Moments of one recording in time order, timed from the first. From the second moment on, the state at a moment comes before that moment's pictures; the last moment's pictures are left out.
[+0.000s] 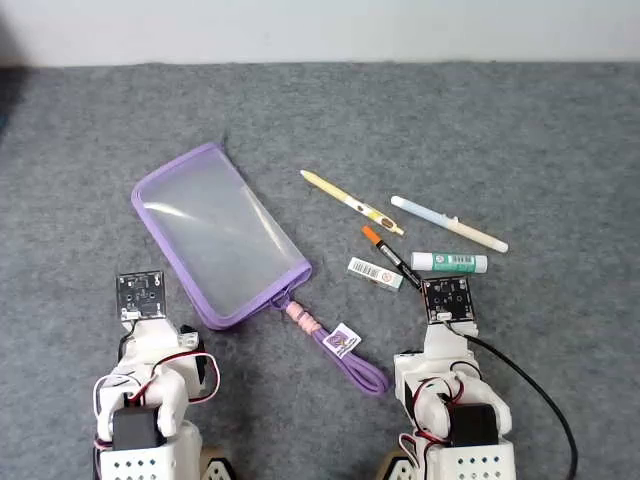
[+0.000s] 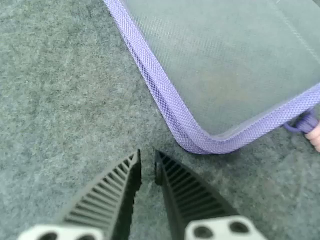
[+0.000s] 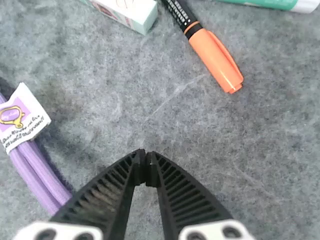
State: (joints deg) left arm -9.4 -103.4 96.7 72.0 7.2; right arm -5.8 -103.0 95.4 76.1 -0.4
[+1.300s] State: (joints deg) left arm -9.4 -103.4 96.7 72.0 7.2; right arm -9.3 -103.0 95.4 76.1 -0.4
